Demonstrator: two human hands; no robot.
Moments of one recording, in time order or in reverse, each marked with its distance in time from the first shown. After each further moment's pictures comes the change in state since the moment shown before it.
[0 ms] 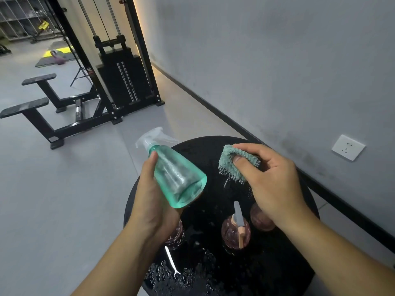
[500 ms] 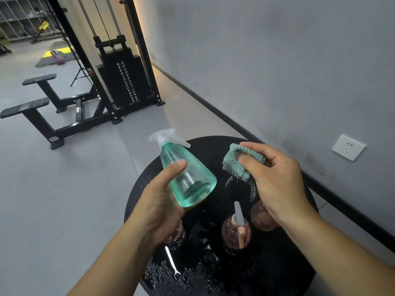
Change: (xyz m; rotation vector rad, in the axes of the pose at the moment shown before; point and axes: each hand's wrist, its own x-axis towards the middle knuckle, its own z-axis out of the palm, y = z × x) left_hand 0.007 -0.004 -0.009 0.109 -0.213 -0.069; right_hand 0.008 0.009 -0.001 0.099 0.076 0.148
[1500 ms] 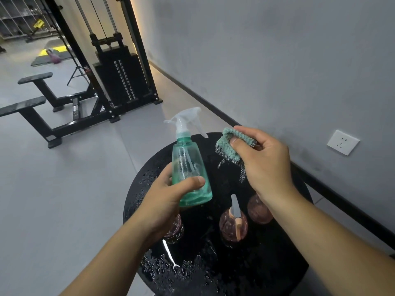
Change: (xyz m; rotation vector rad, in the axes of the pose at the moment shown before) left_hand -0.004 -0.015 -0.007 0.392 0.048 0.041; right_hand 0.005 -0.011 0.014 -0.080 0.073 -0.055
